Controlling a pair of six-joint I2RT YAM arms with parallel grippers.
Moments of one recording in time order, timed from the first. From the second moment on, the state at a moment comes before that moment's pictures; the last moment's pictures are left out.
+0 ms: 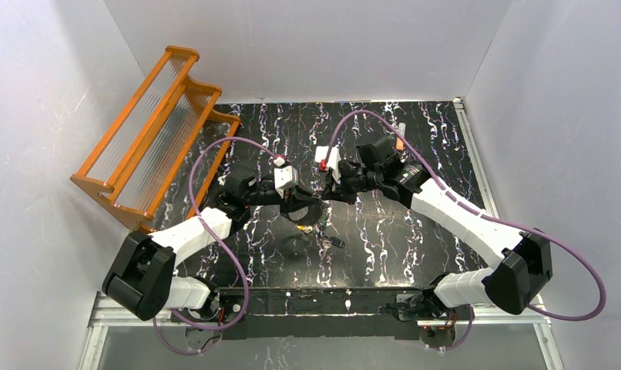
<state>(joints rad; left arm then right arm) -0.52 1.32 0.63 0.52 0.95 0.17 0.74 1.33 1.17 -0.49 -0.59 -0.49</state>
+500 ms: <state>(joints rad) -0.55 1.29 0.63 0.50 0.94 0.17 0.73 1.31 1.17 -0.54 -0.58 -0.44</state>
